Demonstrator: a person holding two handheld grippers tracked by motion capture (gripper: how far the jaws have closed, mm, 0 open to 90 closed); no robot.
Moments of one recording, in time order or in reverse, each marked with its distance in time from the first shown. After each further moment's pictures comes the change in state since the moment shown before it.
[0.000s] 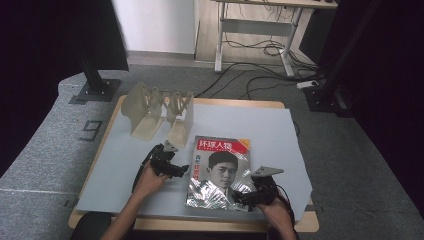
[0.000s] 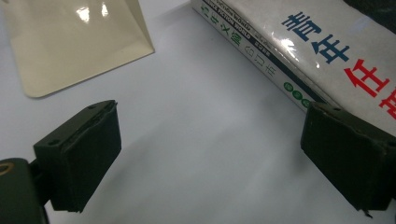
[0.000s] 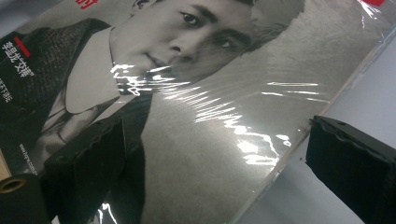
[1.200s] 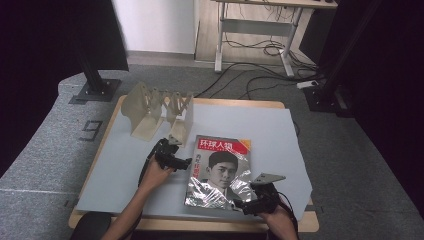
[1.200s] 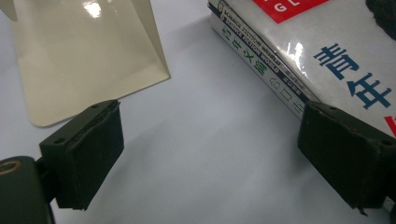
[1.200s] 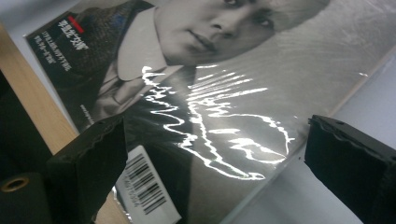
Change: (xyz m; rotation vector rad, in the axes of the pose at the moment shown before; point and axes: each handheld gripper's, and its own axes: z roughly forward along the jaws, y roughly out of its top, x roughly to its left) left arm 0.008 0.018 0.015 0.005 0.037 -0.038; right arm 0.018 -0.010 -0.016 0.021 0.055 -0.001
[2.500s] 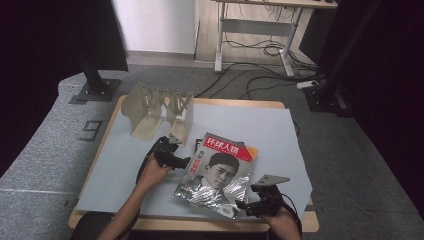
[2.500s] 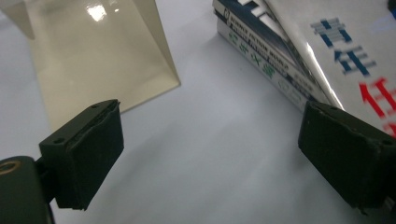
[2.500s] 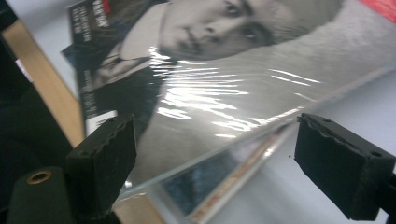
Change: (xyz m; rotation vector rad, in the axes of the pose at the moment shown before) left arm 0.002 0.002 -0.006 0.018 0.030 0.066; right arm 0.000 -0.002 -0.012 -0.018 0.023 0.004
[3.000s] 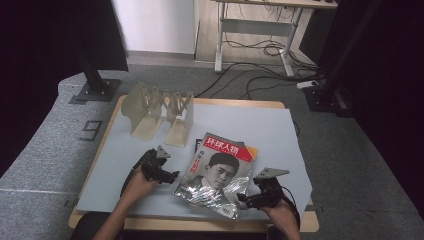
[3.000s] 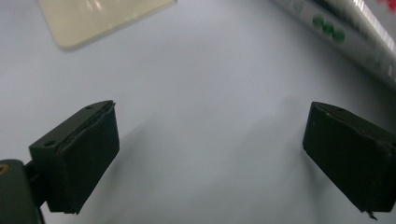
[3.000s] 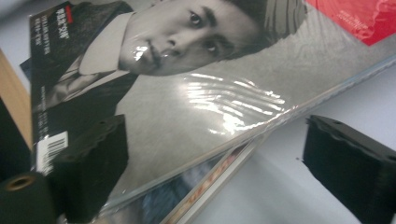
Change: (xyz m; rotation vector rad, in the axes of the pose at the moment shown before) left arm 0.000 -0.054 -0.026 0.047 -0.017 0.033; right arm -0.019 0.011 0.010 0.005 -0.027 0.004
